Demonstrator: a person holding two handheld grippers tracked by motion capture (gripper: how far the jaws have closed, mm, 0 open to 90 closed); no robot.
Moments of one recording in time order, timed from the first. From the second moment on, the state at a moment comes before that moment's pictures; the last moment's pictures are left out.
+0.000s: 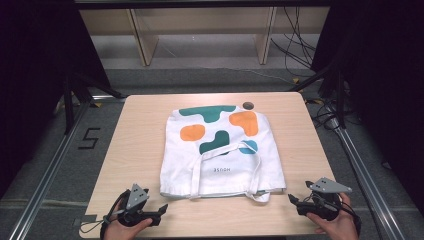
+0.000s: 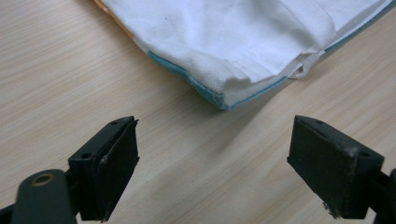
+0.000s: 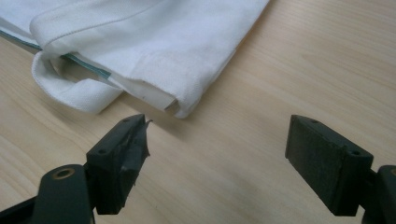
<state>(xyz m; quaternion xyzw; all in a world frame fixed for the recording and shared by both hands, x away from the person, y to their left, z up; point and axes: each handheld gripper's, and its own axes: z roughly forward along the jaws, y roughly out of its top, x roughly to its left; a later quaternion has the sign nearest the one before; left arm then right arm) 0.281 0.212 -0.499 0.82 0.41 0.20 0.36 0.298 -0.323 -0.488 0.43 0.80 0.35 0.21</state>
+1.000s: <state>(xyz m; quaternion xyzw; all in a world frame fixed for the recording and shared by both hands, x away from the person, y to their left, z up) 0.292 0.216 -0.497 0.81 0.42 0.22 0.33 0.301 -0.322 -0.490 0.42 0.81 0.34 0.23</state>
